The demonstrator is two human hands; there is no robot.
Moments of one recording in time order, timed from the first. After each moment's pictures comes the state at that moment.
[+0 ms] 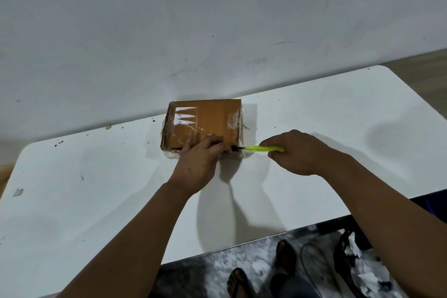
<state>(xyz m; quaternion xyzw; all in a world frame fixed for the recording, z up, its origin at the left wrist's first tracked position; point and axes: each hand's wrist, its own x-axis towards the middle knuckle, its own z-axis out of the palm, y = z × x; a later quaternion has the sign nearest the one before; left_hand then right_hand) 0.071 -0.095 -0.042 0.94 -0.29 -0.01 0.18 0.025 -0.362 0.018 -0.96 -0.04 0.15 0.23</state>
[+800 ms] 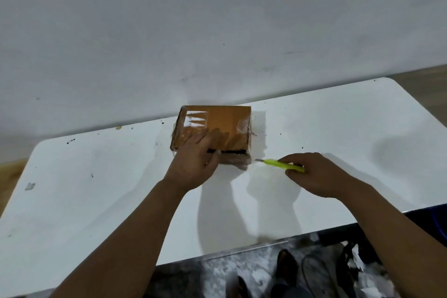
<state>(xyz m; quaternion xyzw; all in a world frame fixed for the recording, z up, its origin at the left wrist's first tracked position) 0.074 -0.077 -0.020 0.91 -0.28 0.06 0.29 -0.003 -0.382 -0.013 -0.94 0.03 0.15 0.32</state>
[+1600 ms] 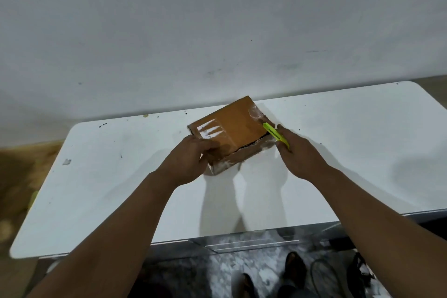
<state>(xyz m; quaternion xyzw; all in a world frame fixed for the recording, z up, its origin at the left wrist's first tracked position) 0.050 -0.012 -0.010 0.94 -0.25 -0.03 0.21 0.021 -0.313 -0.029 -0.92 0.02 0.02 0.38</state>
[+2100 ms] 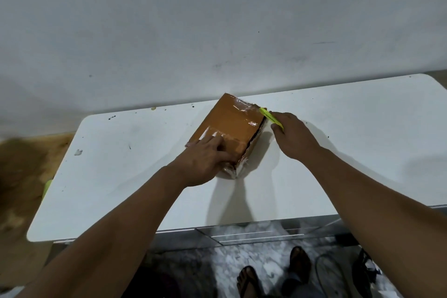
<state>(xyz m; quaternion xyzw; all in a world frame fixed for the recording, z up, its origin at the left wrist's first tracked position) 0.036 -0.019 -0.012 0.94 -0.34 -0.06 0.03 0.052 -0.291 -0.028 -0.94 -0.01 -0.01 0.33</state>
